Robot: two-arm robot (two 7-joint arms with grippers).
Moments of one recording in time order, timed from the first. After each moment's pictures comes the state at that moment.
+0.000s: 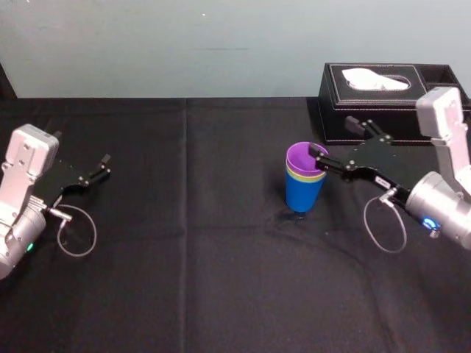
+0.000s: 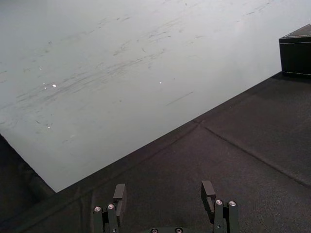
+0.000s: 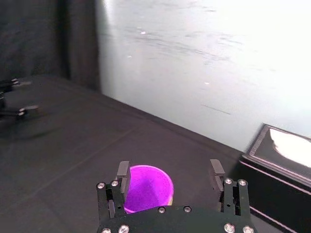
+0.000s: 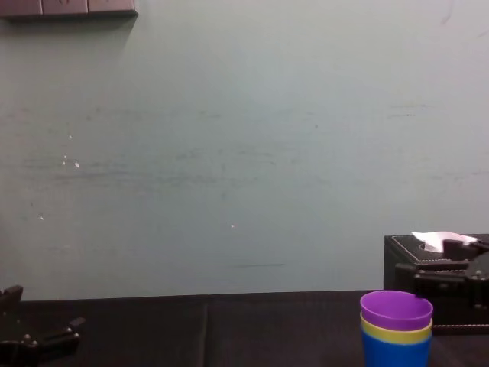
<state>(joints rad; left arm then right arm) -0.20 0.60 0.45 -1.41 -0.25 -0.12 0.03 0.20 0.51 -0.28 -1.51 0.39 -0.01 0.43</state>
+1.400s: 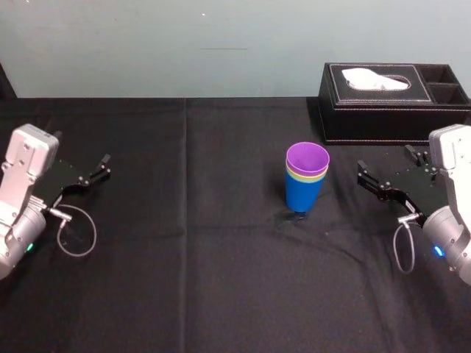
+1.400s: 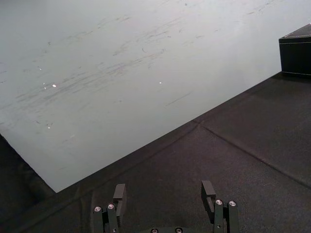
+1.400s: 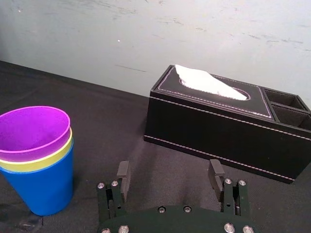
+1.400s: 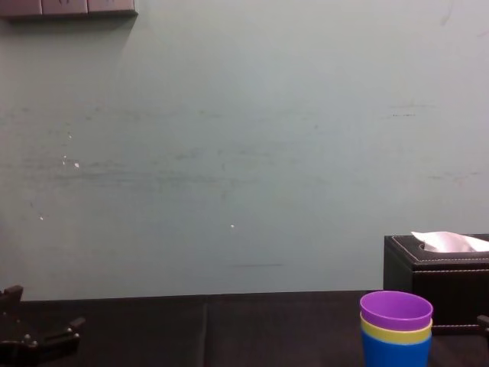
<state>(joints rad) -0.20 0.60 0.45 -1.41 -0.25 -0.12 0.03 0.06 0.40 -0.17 -1.51 0.18 0.04 0.10</state>
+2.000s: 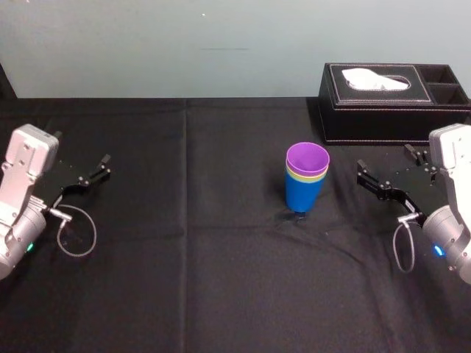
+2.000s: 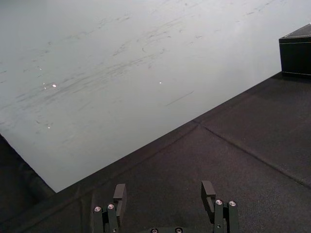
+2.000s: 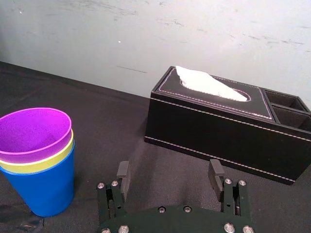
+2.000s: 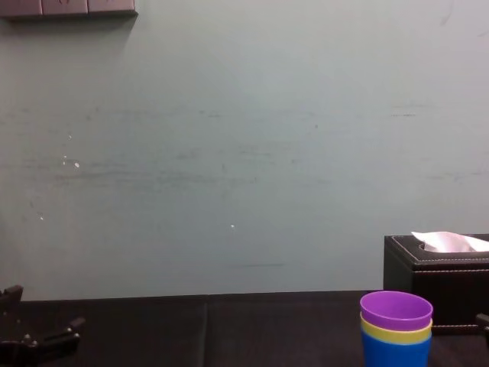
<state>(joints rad) -0.20 0.60 0.45 -1.41 -0.25 -0.12 0.03 0.06 0.40 -0.17 -1.52 0.18 0.04 0.10</state>
